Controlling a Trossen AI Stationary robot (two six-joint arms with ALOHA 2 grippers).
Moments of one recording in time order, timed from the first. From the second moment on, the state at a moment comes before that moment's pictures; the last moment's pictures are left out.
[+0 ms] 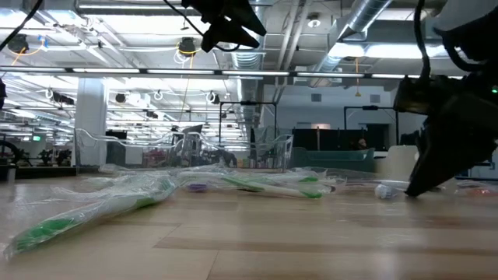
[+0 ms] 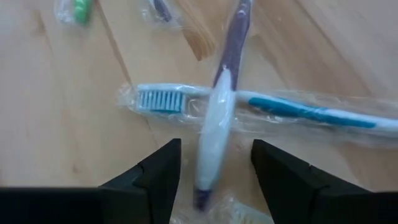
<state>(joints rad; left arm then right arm) 0.08 1.49 1.28 -0.34 -0.12 -0.34 0.49 1.45 0.44 -0.10 0.43 0.86</state>
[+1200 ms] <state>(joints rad) 0.04 1.49 1.28 -0.32 -0.01 -0.21 0.44 1.44 0.80 -0.61 0.33 0.66</state>
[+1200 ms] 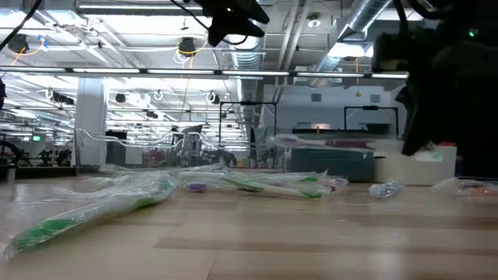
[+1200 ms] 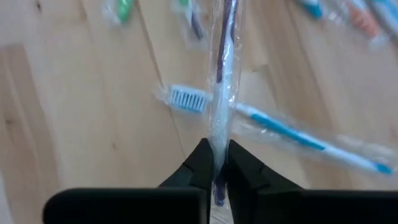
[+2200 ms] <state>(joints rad) -0.09 1.59 1.28 -0.45 0.01 0.02 0.28 1.82 1.65 -1.08 0.32 0.29</state>
